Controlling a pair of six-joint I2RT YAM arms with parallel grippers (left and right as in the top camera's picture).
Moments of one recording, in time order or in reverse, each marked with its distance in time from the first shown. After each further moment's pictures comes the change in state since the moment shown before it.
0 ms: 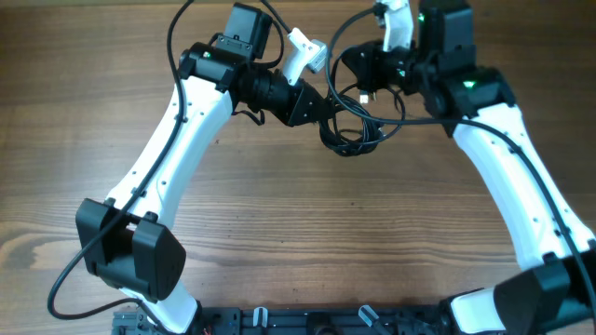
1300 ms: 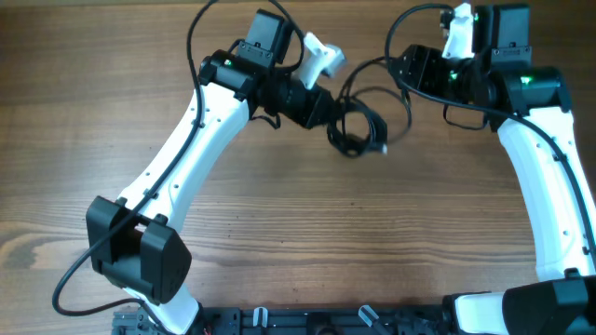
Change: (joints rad) left arm -0.066 0.004 -0.023 0.132 -0.192 -0.206; right arm -0.181 -0.063 0.035 -0.388 0.154 0.118
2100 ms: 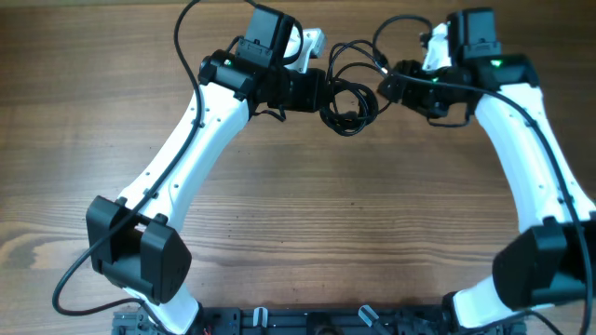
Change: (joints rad) left arm 0.000 0.001 0.000 0.064 -0.151 -0.308; right arm 0.022 0.159 0.001 -0.063 -0.087 0.053
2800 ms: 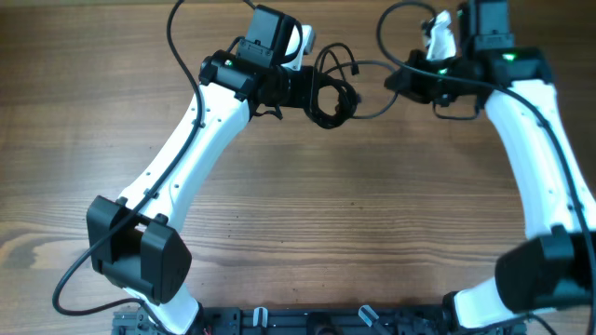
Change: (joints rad) left arm -0.001 0.000 -0.002 0.002 -0.228 0.000; right arm -0.046 -0.042 0.077 -0.014 -0.185 -0.065
